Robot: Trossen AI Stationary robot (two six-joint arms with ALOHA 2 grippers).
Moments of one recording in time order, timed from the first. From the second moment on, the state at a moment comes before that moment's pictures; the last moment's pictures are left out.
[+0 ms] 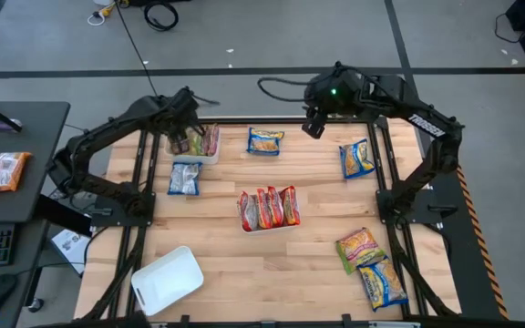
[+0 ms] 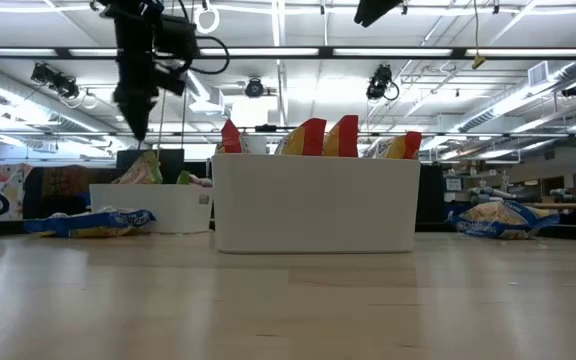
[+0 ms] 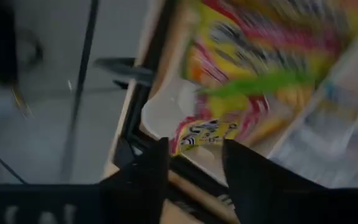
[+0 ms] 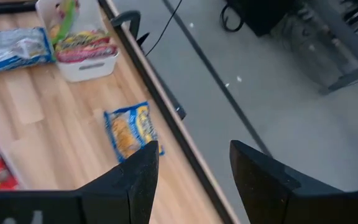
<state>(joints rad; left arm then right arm) 0.74 1.35 1.21 -1.11 -0.39 0.39 -0.29 1.57 2.06 -1.24 0.42 -0.05</state>
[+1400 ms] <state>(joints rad) 0.86 1.60 1.05 -0.88 -0.18 -1.57 -0.53 1.63 1.88 -0.95 -0.18 -0.23</state>
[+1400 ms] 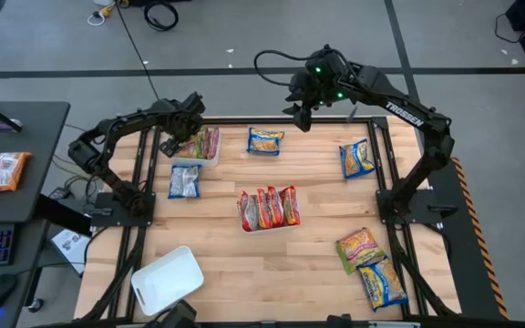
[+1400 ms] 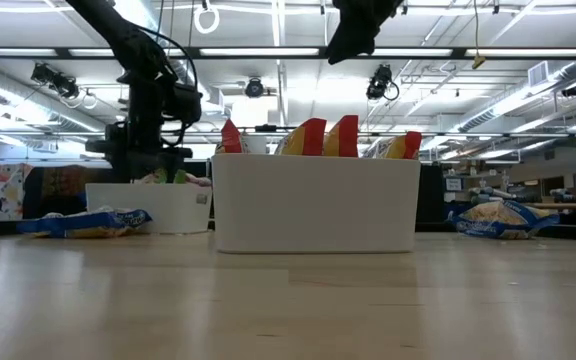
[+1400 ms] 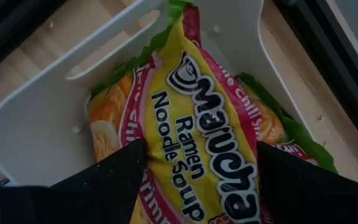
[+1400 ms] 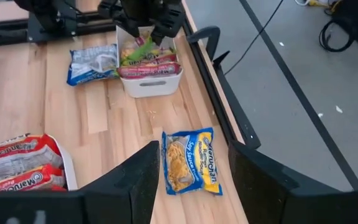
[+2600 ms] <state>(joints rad) 0.92 1.39 1.05 -0.88 -0.12 -0.14 -0.37 1.62 1.88 -0.86 0.00 0.09</state>
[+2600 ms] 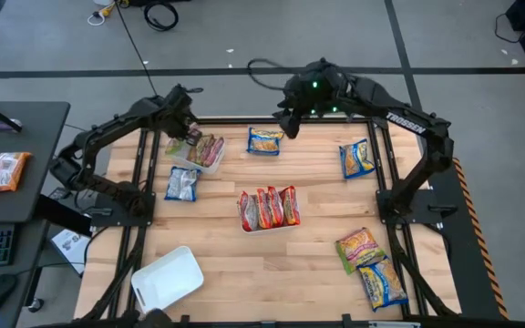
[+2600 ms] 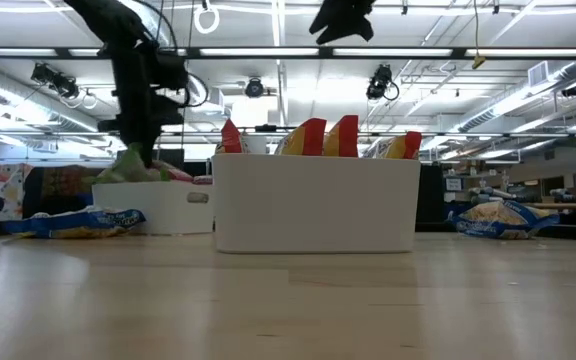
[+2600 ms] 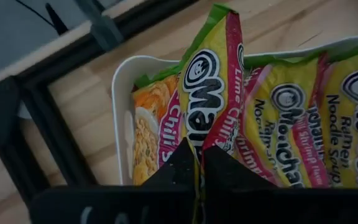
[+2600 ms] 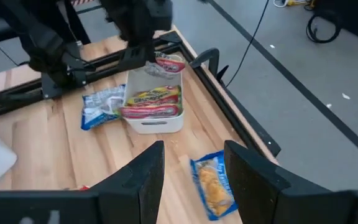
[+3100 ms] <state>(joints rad) 1.09 1.39 0.87 -0.52 0.04 -0.16 -0.09 1.62 1.88 -0.83 0.39 0.45</state>
